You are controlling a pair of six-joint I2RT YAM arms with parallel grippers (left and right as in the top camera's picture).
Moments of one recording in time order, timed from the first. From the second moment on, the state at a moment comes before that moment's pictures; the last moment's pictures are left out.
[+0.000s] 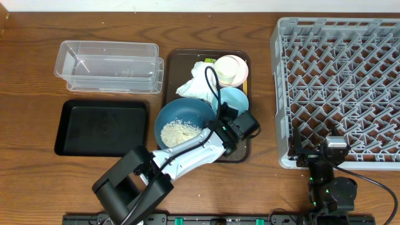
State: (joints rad) left arm -0.92 1.82 1.11 -0.62 -0.38 -0.56; right arm 0.03 0.01 0.01 -0.07 0.02 0.04
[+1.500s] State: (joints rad) left arm -0.65 1.28 1.11 -0.68 -0.37 -0.59; right arm 0.03 0.01 0.01 -0.07 0.02 0.04
